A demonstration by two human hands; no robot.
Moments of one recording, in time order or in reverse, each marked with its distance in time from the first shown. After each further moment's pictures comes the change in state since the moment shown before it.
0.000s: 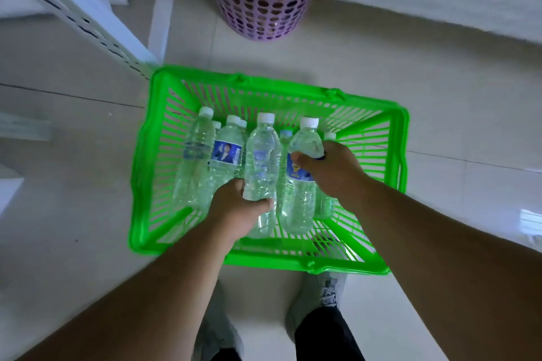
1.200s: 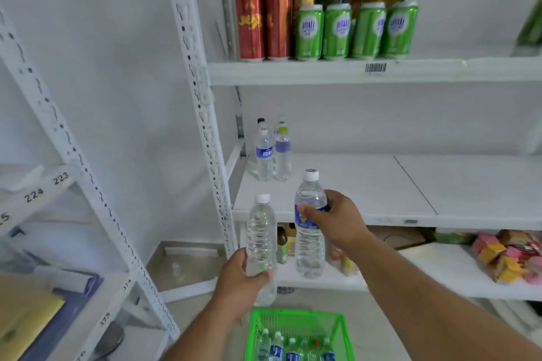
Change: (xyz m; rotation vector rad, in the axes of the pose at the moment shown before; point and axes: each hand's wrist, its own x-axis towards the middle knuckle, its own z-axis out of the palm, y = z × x) left_hand -0.704 0.156 -0.315 -0.272 0.279 0.806; right_hand -0.723 -0.391 -0.281 0.267 0.359 -0.782
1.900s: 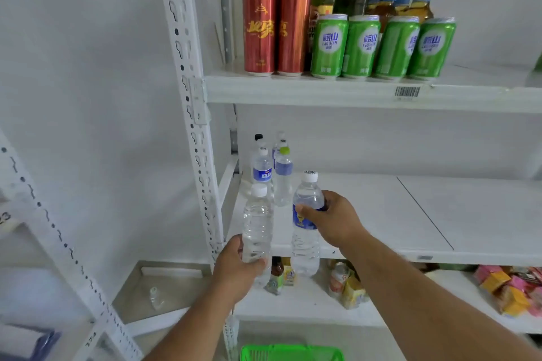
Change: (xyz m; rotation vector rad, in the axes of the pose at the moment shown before) left_hand 0.140 0.035 -0.021 -0.063 0.010 0.078; right_hand 0.121 -0.020 0.029 -0.023 0.043 0.027
